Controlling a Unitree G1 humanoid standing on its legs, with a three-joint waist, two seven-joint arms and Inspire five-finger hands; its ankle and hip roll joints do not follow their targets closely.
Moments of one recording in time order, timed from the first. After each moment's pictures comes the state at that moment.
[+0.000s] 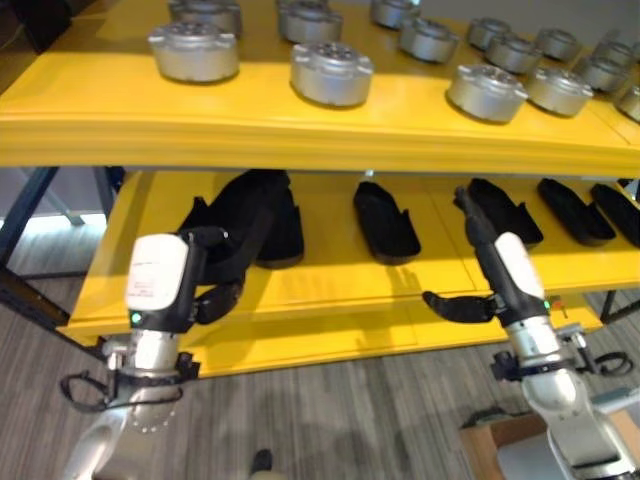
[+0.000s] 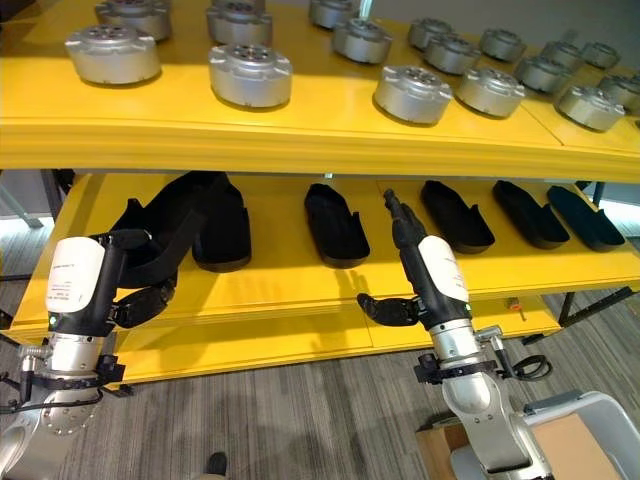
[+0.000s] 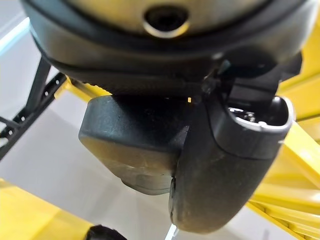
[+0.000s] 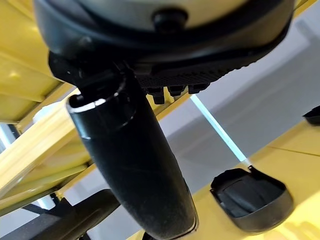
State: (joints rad) left arm 0.19 0.67 0.08 -0.25 0.56 -0.22 0.46; right arm 0.08 -0.59 0.06 -0.26 -0.27 -0.20 -0.17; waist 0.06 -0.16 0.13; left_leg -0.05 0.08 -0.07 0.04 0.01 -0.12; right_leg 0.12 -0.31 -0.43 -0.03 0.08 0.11
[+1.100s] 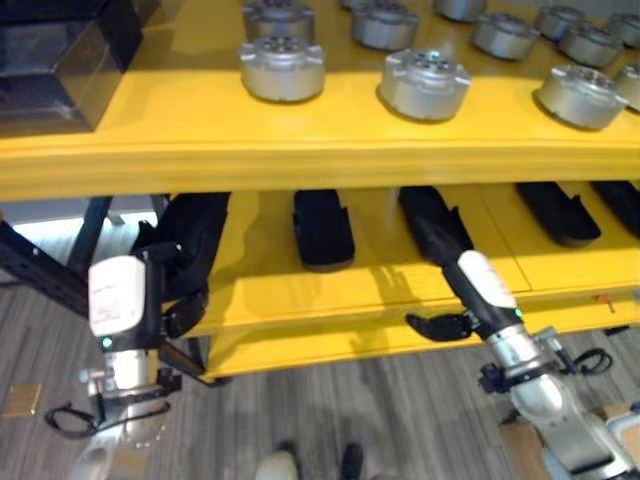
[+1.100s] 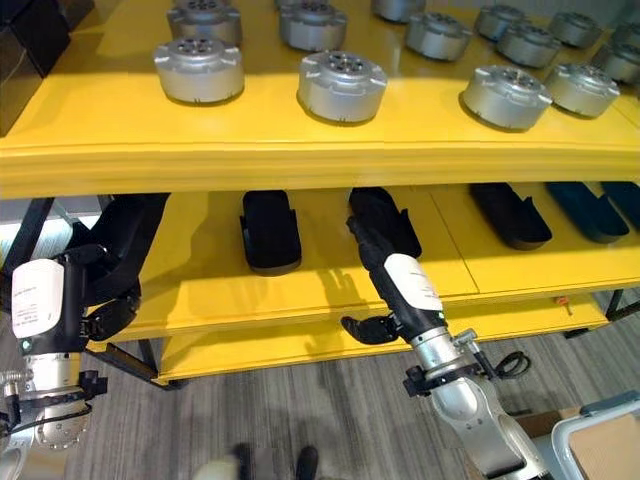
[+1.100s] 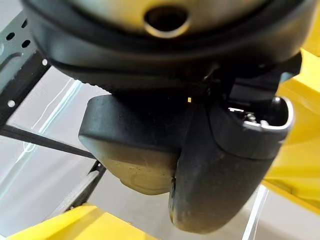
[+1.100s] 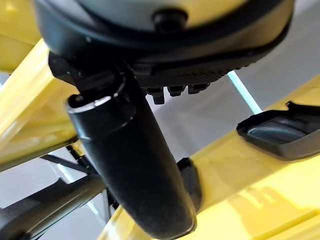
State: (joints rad) left arm 0.24 0.57 0.14 -0.18 0.55 -0.17 0.53; right arm 0.10 -0.65 0.11 -0.26 -0.30 -0.19 -0.14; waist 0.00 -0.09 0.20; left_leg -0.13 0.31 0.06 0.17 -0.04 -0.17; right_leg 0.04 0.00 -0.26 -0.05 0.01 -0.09
